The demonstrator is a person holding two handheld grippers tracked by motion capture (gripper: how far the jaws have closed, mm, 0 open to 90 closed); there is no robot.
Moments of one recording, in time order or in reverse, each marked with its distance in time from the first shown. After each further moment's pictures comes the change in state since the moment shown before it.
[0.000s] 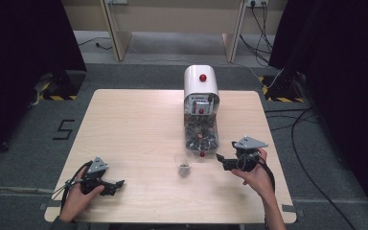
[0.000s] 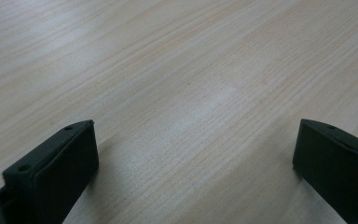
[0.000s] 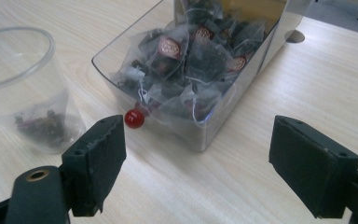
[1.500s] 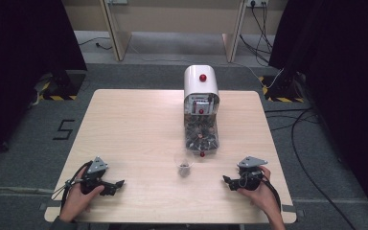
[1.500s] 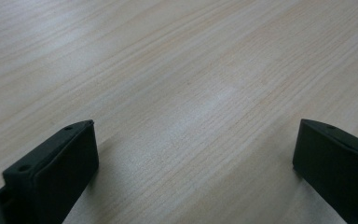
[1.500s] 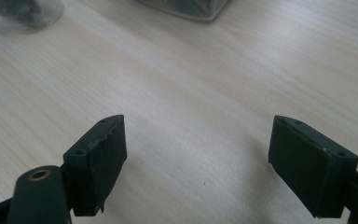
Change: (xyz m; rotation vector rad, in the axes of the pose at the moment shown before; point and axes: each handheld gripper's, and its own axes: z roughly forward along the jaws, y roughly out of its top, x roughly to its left) left arm 0.000 0.000 0.000 0.000 0.000 0.000; right arm 0.005 -0.066 -0.003 0.212 -0.015 0.029
